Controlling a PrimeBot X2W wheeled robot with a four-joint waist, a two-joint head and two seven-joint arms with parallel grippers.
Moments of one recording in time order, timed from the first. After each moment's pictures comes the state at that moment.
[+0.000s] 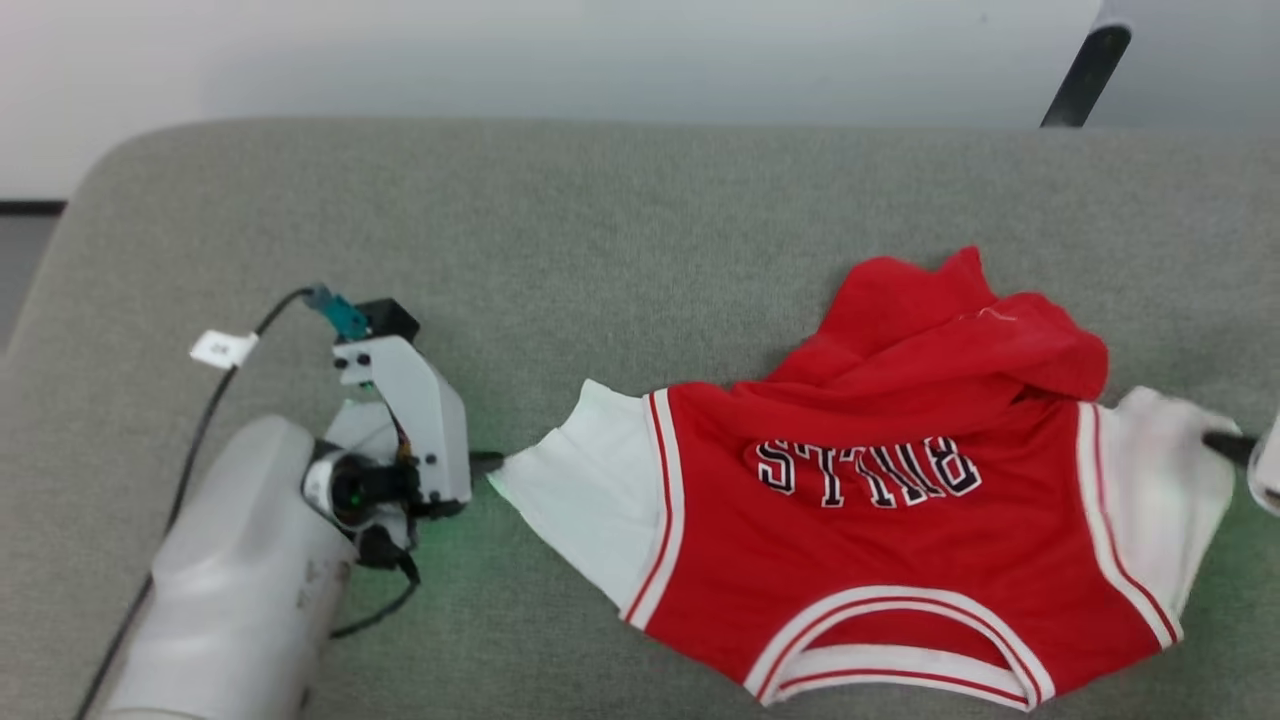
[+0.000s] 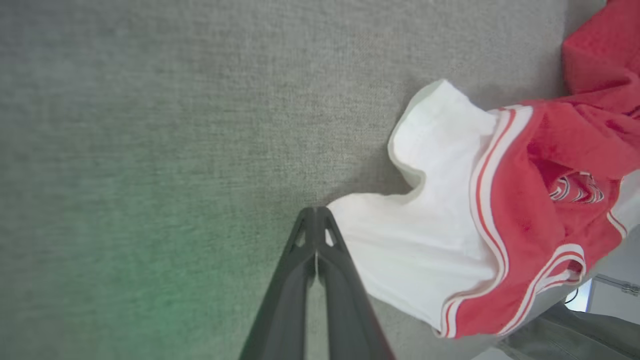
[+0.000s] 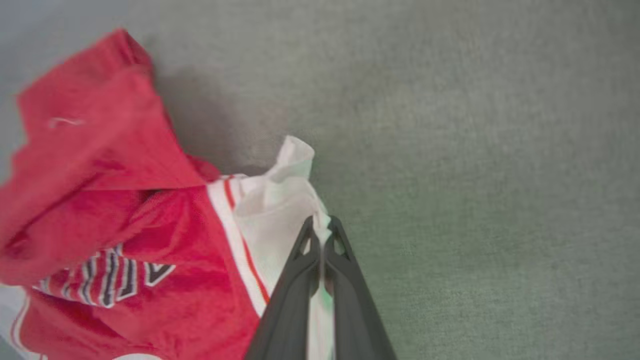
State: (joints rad) left arm -0.77 0.26 -0.38 0.83 -0.87 -0.12 0.78; right arm -0.54 -0.29 -0.33 0.43 0.42 0.13 1.00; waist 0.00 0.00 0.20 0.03
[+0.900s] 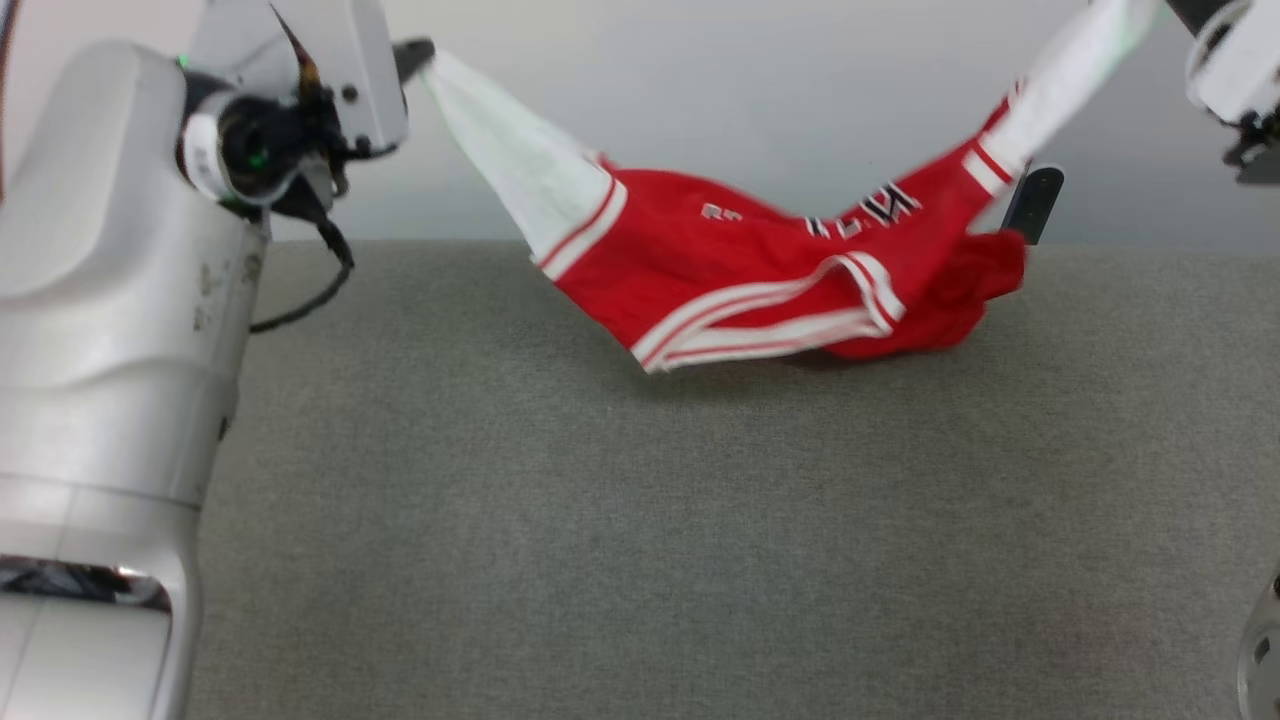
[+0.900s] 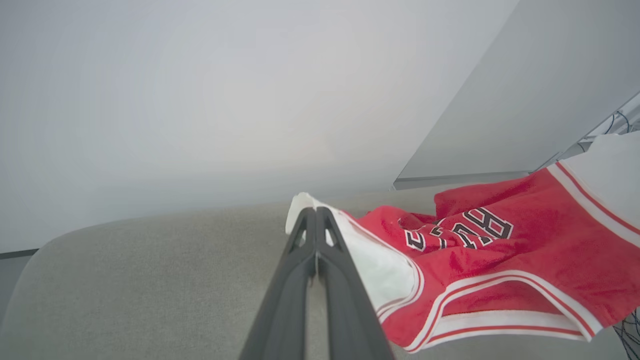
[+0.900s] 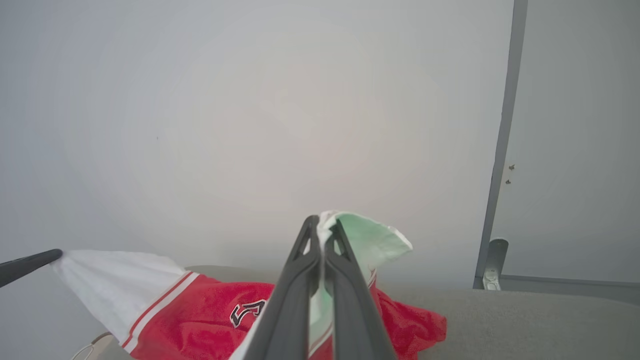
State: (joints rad) left arm -1.23 0.31 -0.36 0.77 -0.78 -0.07 0.72; right arm -1.04 -0.16 -0.15 0.39 0.46 0.13 0.76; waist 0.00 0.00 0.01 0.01
